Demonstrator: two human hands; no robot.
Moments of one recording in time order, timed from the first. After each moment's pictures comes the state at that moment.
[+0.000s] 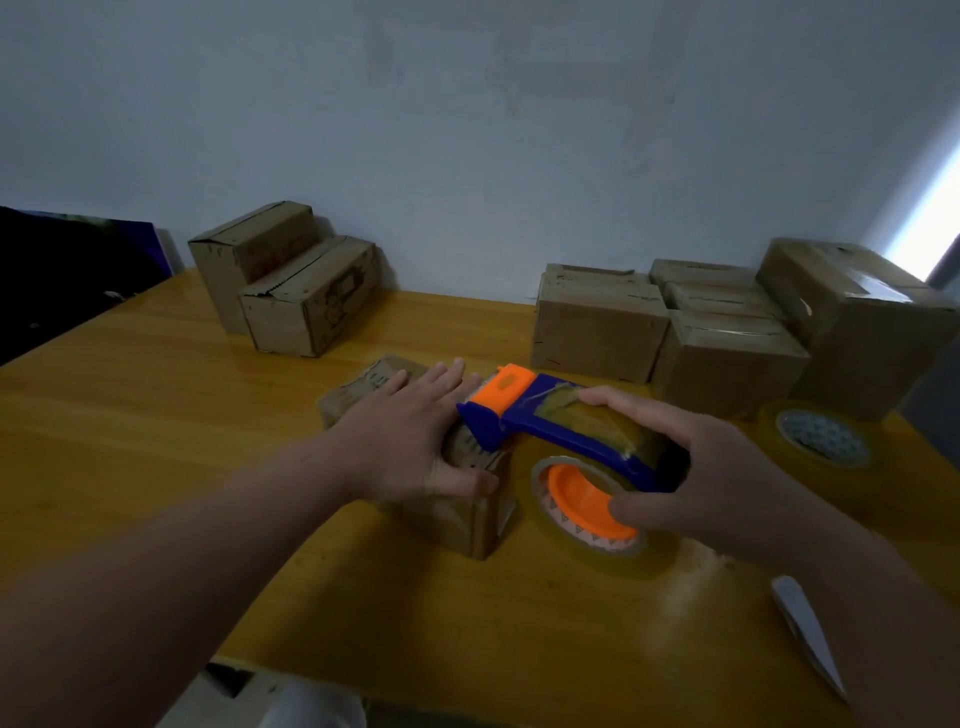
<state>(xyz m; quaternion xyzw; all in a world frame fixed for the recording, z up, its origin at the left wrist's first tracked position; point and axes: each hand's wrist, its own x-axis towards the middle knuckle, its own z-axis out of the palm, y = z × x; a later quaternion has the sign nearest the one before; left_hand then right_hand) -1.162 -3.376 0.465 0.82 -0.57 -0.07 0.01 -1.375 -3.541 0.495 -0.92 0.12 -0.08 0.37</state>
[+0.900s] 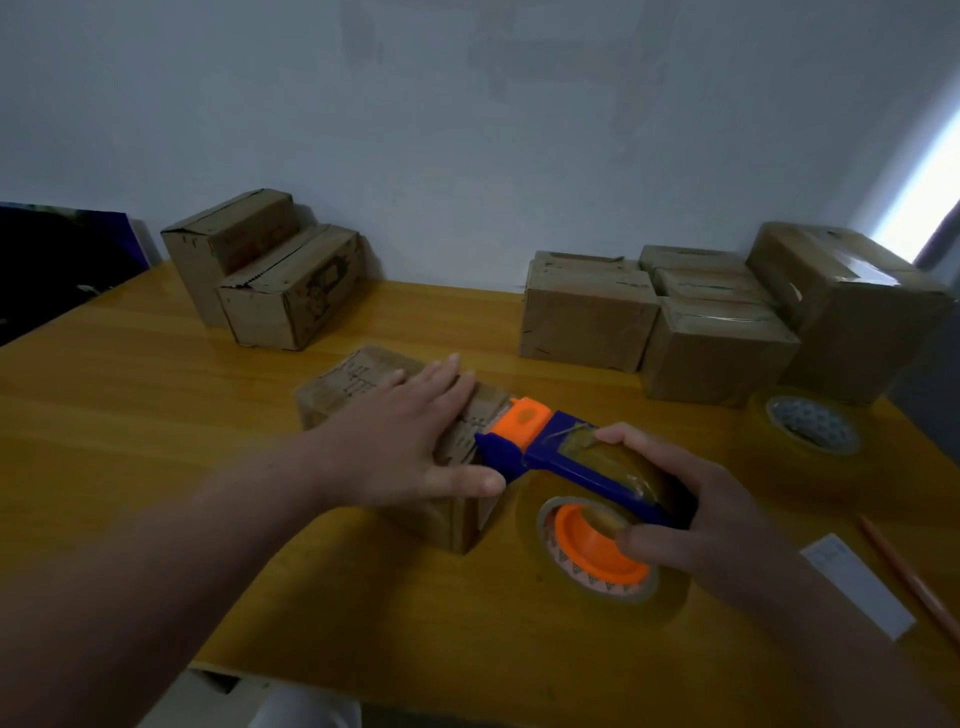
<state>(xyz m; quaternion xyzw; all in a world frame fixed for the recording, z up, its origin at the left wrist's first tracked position) -1.176 -3.377 0.473 0.82 -0.57 -0.08 -0.02 -1.394 -3.543 0.450 -0.82 0.13 -0.13 0.54</state>
